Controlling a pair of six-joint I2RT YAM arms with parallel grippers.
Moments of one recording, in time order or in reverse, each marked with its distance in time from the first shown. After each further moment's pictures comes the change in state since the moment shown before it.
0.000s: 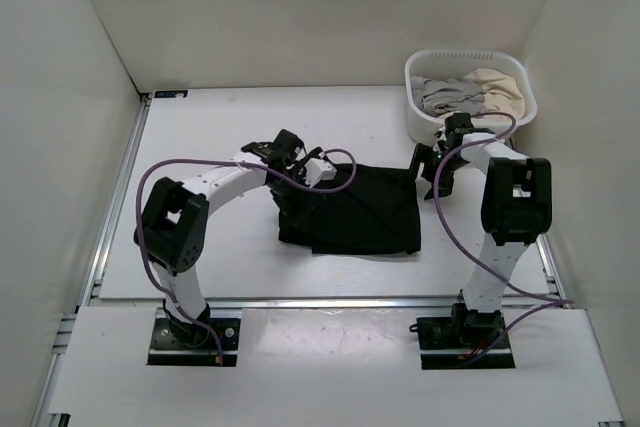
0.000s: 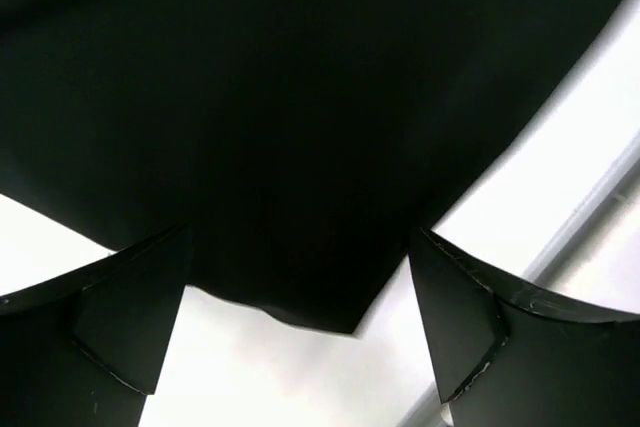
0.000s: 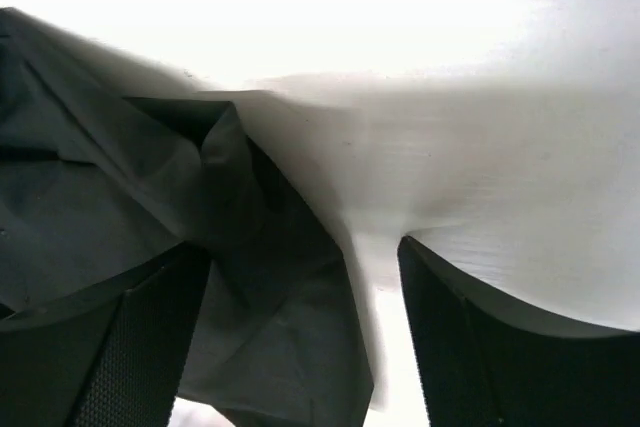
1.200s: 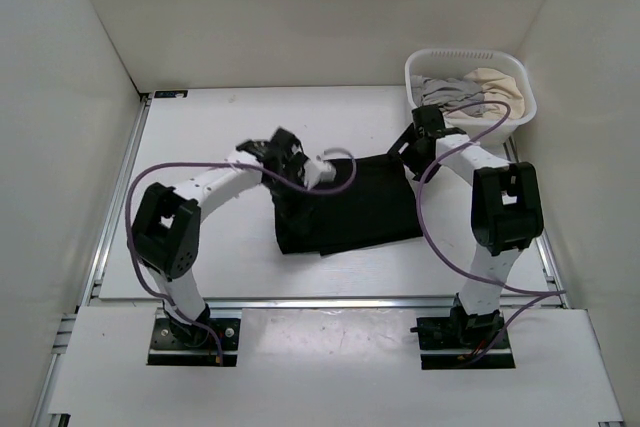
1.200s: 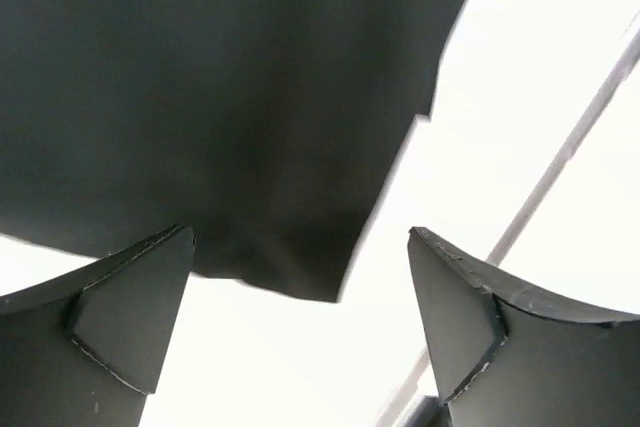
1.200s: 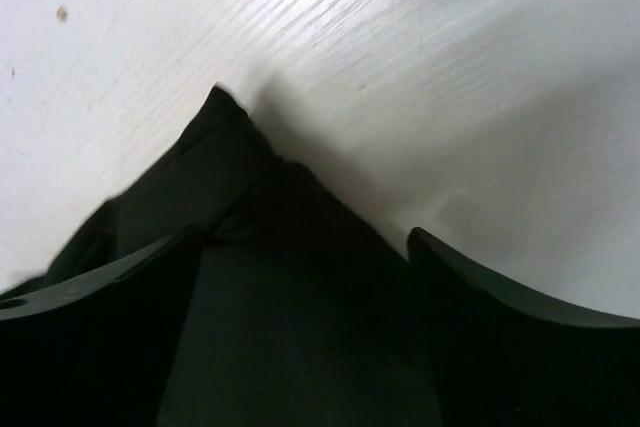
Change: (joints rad) left arm -0.015 -0.044 -0.045 -0.060 0.061 0.037; right arm 0.200 -0.047 -0.023 0.250 0.453 0.554
